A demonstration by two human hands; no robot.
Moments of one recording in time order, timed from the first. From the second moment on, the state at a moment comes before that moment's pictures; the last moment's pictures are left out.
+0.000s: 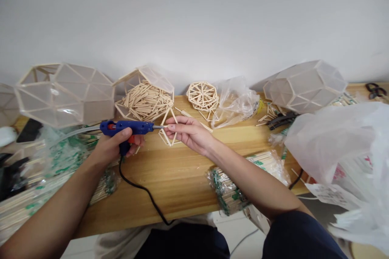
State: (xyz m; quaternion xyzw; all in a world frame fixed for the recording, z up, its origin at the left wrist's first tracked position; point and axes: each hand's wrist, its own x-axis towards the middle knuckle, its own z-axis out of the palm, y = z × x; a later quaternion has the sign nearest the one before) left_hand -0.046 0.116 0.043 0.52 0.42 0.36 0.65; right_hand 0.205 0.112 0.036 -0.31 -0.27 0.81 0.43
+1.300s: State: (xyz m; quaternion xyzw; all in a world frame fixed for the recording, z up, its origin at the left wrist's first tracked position) left_hand -0.035 0.113 0.041 0.80 0.42 0.37 0.20; right_hand 0.203 0.113 0.028 -0.47 -0.34 0.60 0.55
